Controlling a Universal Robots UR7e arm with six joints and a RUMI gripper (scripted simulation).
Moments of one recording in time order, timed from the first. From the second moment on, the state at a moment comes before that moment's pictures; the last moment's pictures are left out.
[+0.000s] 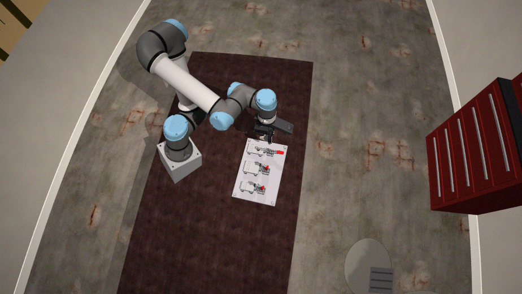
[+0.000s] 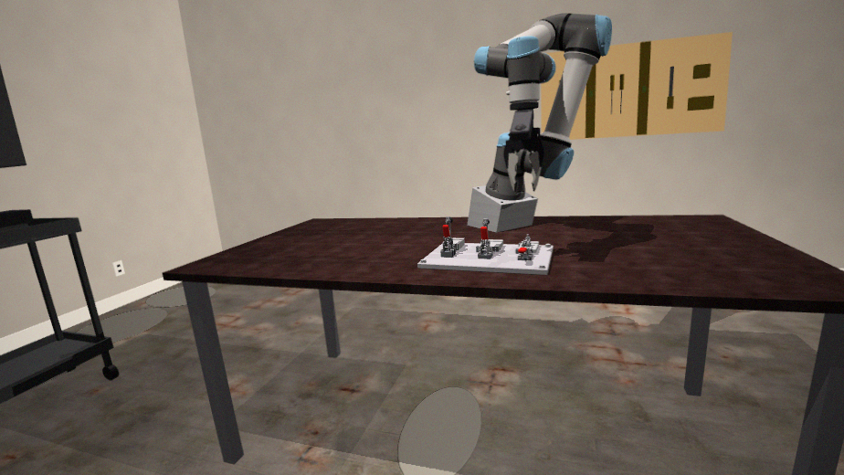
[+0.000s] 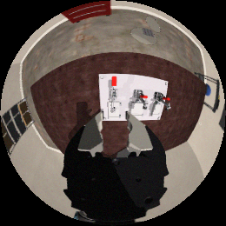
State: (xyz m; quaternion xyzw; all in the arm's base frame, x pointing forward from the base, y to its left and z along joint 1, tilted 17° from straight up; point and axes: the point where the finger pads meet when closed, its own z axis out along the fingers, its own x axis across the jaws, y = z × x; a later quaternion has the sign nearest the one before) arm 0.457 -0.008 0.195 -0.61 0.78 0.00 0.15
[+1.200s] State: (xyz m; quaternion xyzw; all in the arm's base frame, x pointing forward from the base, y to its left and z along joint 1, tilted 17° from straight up) arm 0.475 0.002 0.138 -0.61 0.78 0.00 0.15
